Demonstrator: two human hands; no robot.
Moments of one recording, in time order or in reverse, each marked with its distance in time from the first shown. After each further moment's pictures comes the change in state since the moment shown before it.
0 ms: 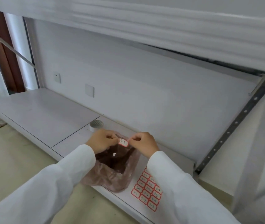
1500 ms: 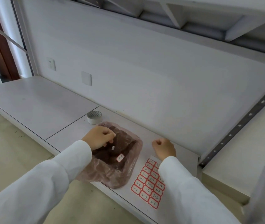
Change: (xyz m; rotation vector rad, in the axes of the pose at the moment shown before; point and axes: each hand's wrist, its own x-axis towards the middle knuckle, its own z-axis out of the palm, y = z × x) left_hand 0.034 -0.039 0.012 0.097 -0.018 -0.099; right_hand 0.023 0.096 -0.004 -0.158 0.188 0.374
